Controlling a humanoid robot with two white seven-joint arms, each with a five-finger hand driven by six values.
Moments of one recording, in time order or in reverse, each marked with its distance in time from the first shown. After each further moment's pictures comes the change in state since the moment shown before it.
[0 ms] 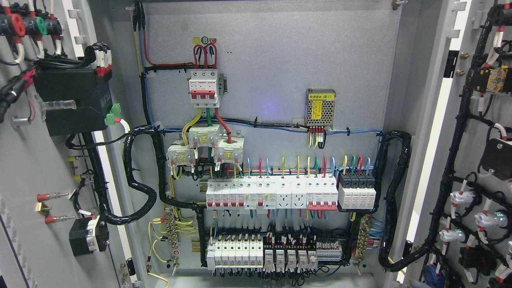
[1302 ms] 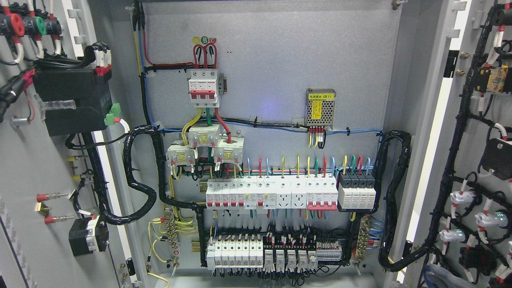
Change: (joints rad) left arm -0.246 -0.104 -0.005 -0.044 -0.010 -0.039 0.042; right arm 0.006 -0.004 -0.047 0.013 -0.094 0.038 -0.018
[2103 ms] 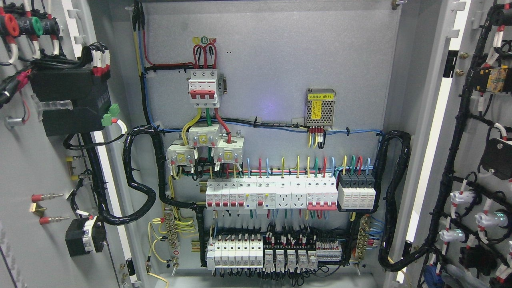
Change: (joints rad) left arm 0.049 0.034 0.102 -0.003 0.065 0.000 0.025; right arm 0.057 0.011 -0.041 0.003 -0.031 0.005 -0.023
